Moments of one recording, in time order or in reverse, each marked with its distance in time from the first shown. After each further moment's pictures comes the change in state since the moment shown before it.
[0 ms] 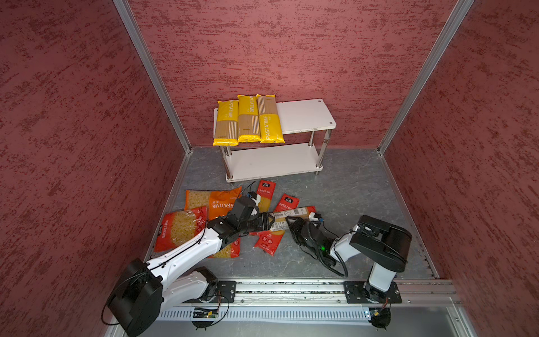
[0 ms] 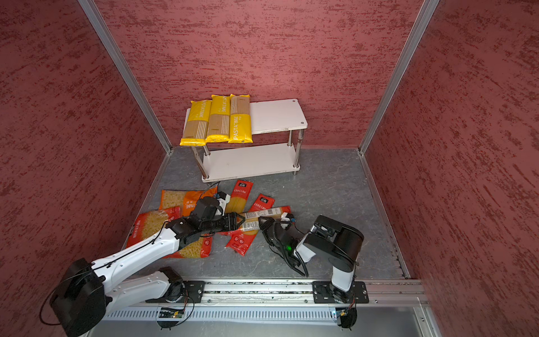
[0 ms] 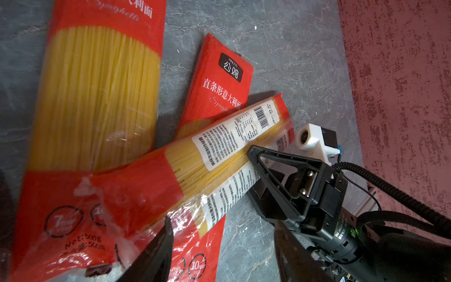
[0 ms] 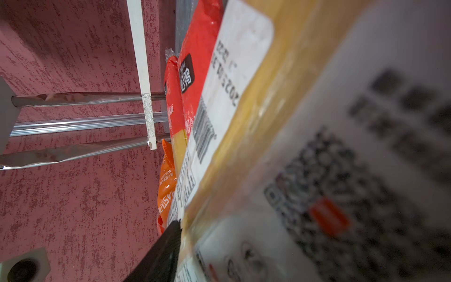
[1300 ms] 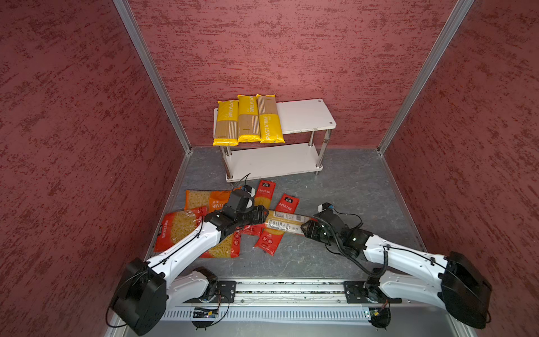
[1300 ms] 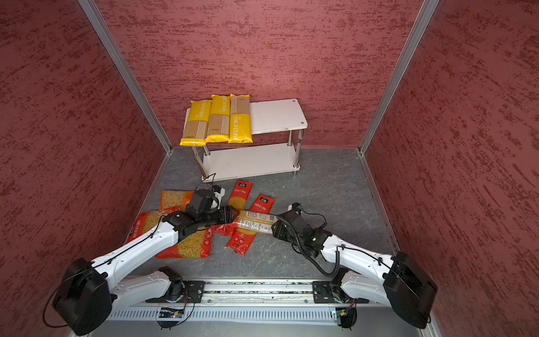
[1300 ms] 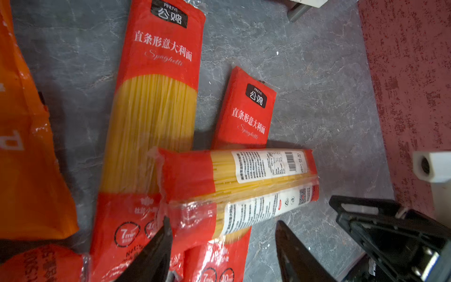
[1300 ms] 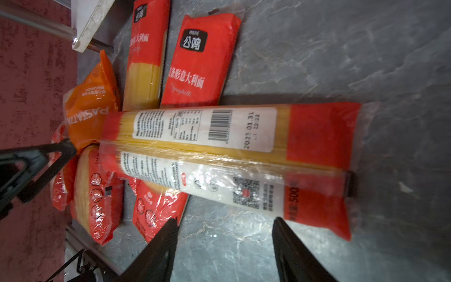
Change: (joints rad) left arm 0.115 0.059 0.071 -0.052 -0.025 0.109; right arm -0.092 -0.676 0.104 -1.106 -0.261 -0.621
